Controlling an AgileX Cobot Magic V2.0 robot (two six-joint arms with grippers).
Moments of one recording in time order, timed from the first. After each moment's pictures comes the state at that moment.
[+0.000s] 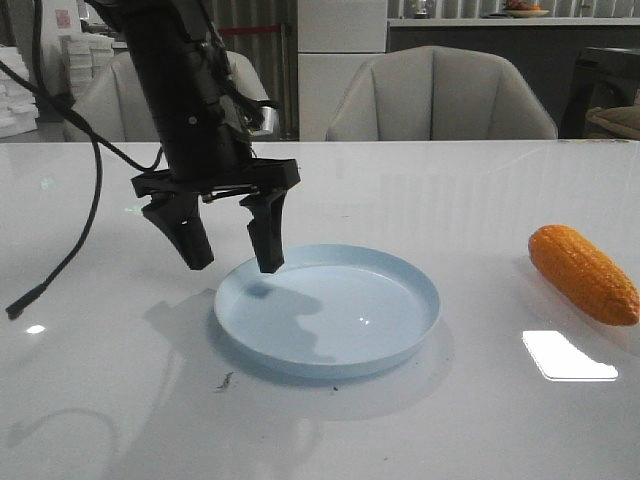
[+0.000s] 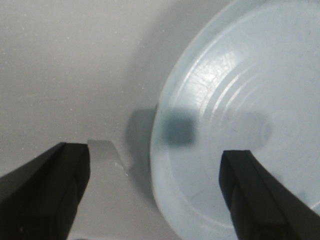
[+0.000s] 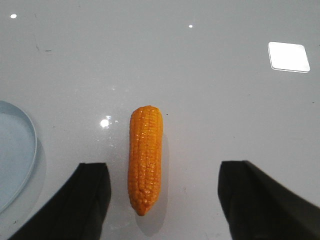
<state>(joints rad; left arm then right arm) -0.45 2.22 -1.85 -0.23 1.20 0.13 0.04 0.97 -0.60 0.06 0.24 -0.07</state>
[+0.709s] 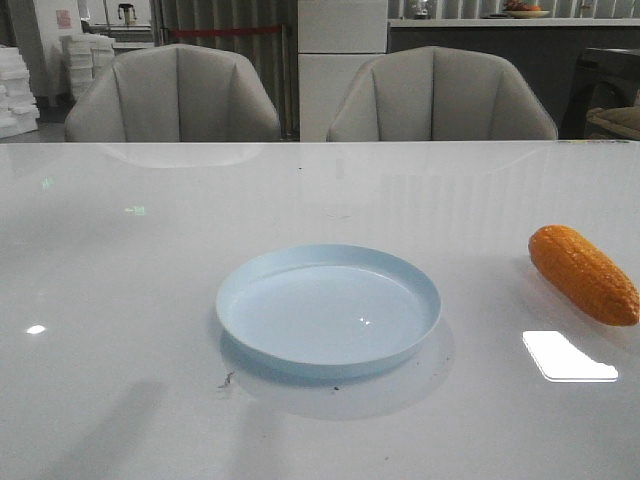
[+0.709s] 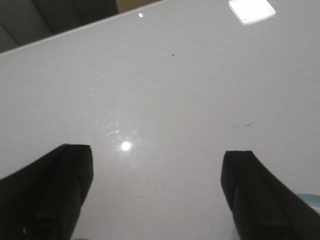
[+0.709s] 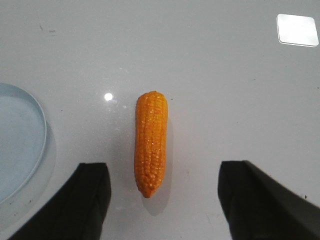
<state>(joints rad) -0.45 1.64 -1.65 0.26 0.74 -0.13 0.04 1.04 -0.81 0.06 0.50 -0.07</state>
